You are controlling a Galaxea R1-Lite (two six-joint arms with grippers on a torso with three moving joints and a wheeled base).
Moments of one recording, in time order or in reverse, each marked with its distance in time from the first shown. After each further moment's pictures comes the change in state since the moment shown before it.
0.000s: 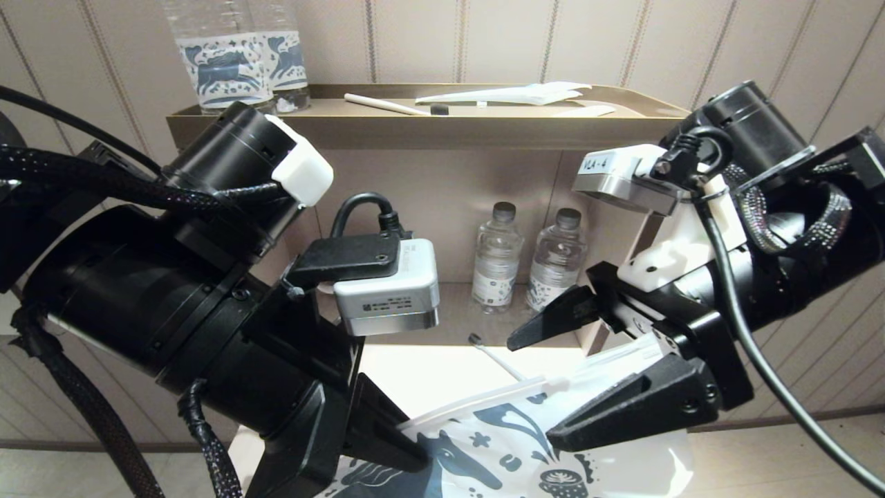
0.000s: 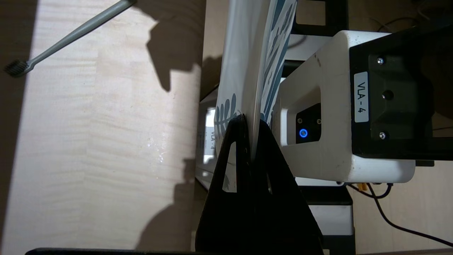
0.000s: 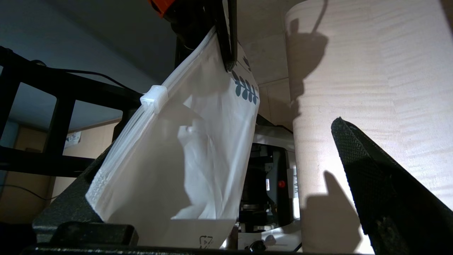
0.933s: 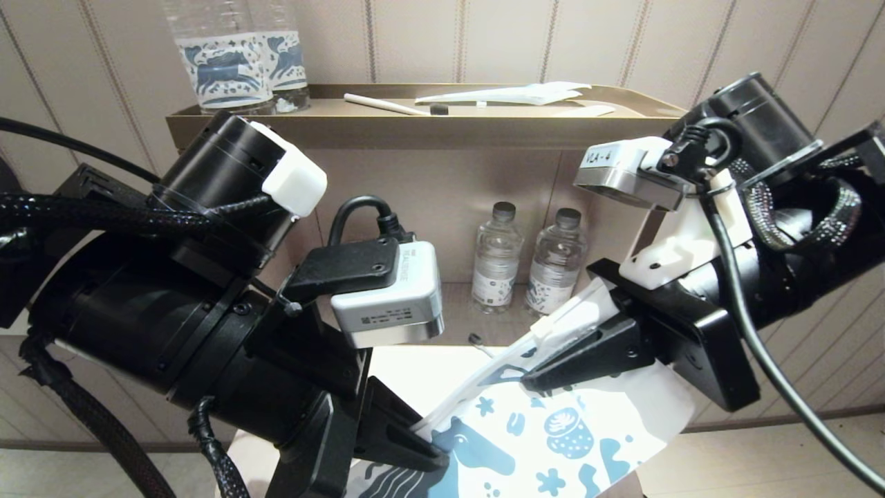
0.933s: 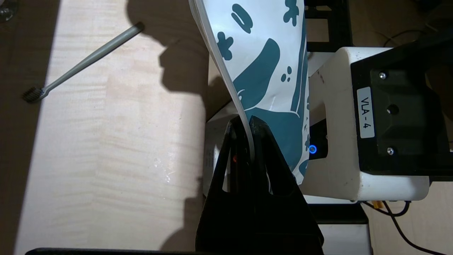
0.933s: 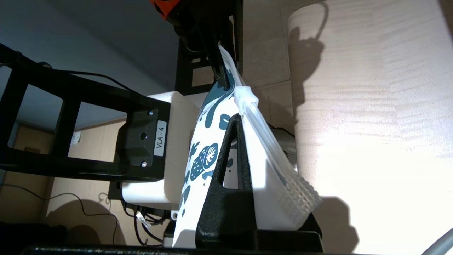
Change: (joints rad) left arm -0.017 -0.033 0.102 -0.162 -0.012 -0.014; right arm 0.013 -0.007 -0.008 0.001 0.000 0.005
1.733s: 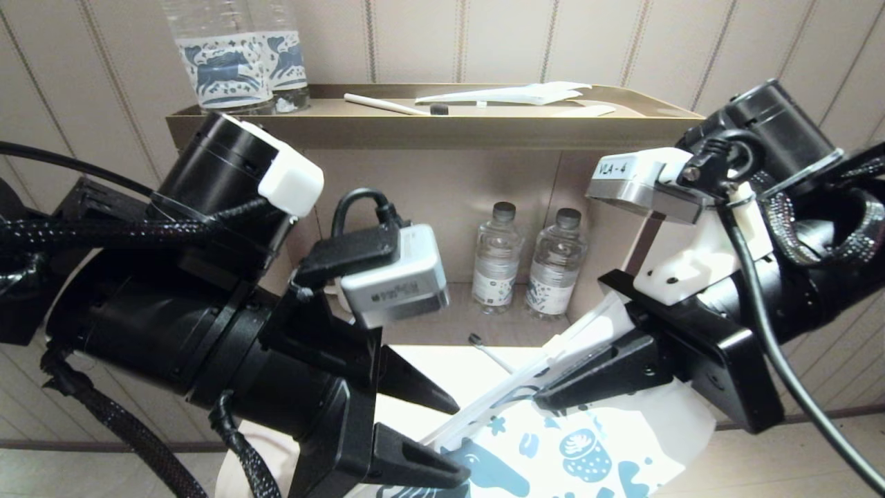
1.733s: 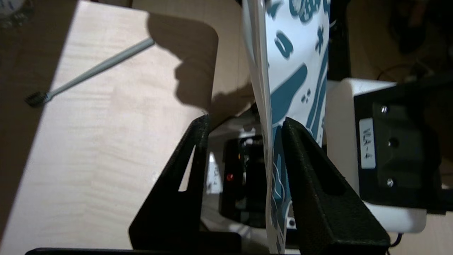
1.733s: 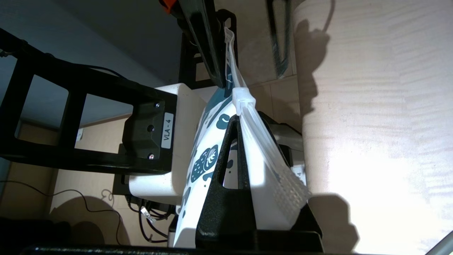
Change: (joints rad) left arm -0.002 -0.011 0.060 -0.170 -0.022 -0.153; right arm 0.009 -0.038 0.051 -0.001 -0.009 0.001
